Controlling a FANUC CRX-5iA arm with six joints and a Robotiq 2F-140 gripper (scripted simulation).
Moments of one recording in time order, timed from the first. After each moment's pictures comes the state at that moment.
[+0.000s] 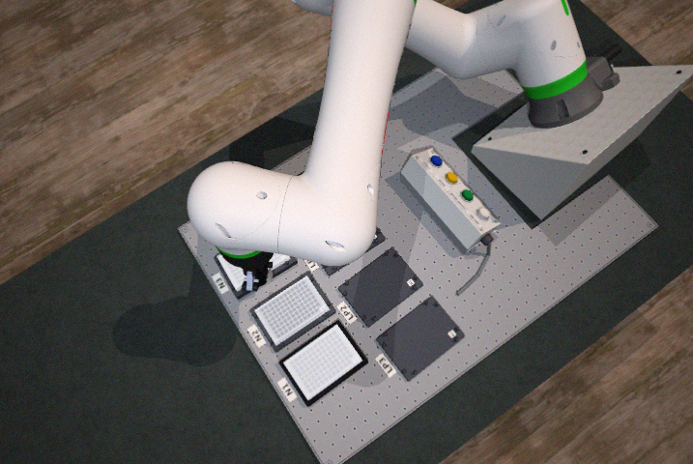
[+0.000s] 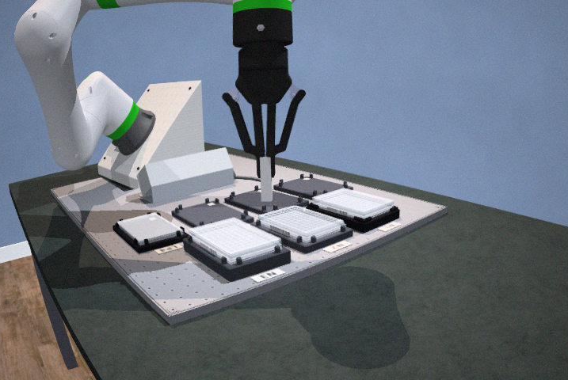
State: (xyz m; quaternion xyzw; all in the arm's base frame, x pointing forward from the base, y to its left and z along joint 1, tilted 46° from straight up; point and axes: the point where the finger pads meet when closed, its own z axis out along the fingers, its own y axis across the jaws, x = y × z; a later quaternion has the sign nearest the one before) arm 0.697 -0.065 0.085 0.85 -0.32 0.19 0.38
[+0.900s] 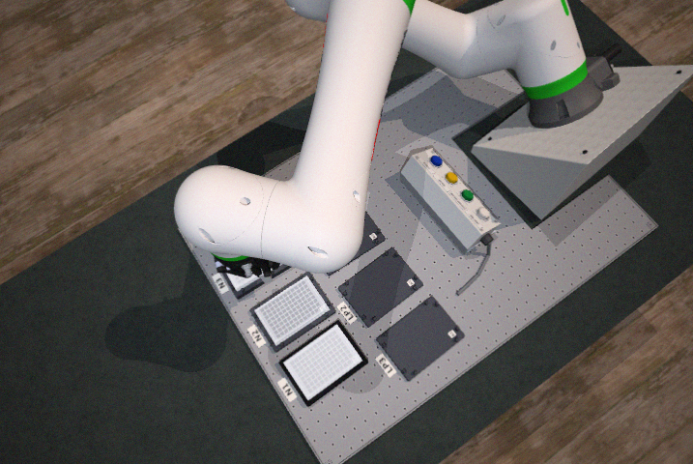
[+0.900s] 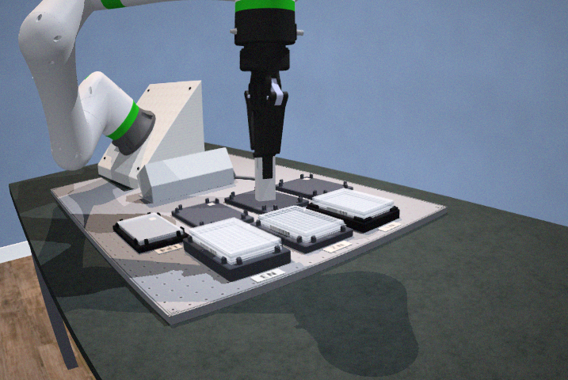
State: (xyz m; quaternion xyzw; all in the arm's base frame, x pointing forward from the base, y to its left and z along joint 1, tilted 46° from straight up) arm 0.696 -0.066 0.085 0.52 -0.74 0.35 0.23
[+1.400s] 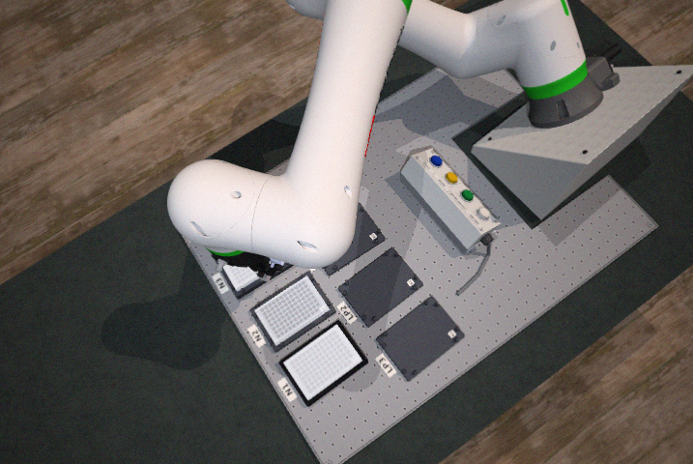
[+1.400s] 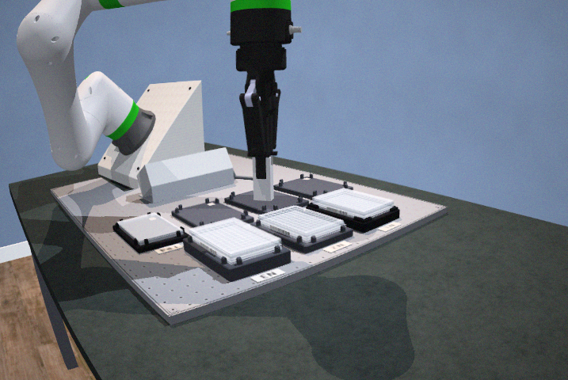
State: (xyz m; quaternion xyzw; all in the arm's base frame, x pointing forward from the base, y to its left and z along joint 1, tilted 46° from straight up) arm 0.694 -0.067 0.087 0.26 -0.88 0.39 0.11
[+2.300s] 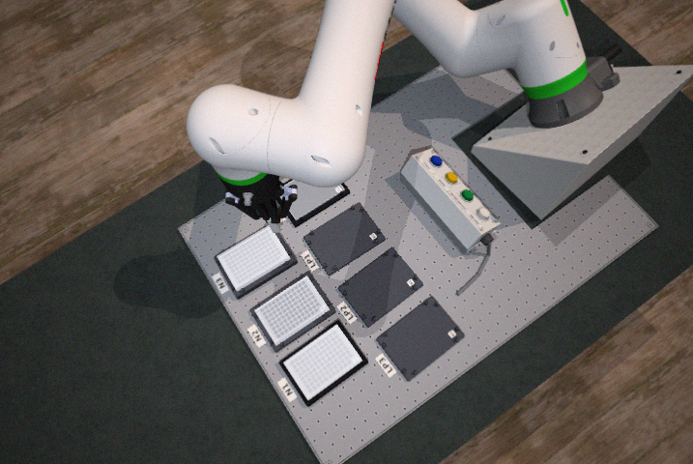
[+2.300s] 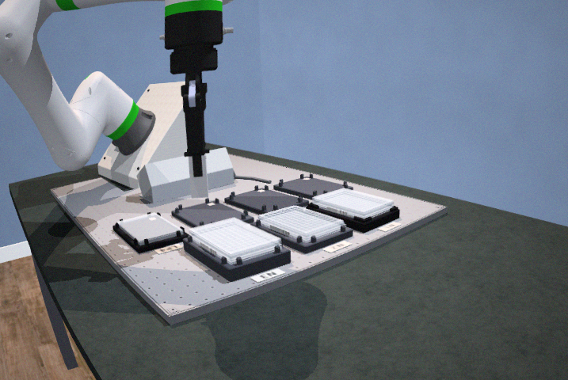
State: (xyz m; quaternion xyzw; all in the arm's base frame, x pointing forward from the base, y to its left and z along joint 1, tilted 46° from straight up) arm 0.621 -0.112 0.141 0.42 -0.81 0.36 0.17
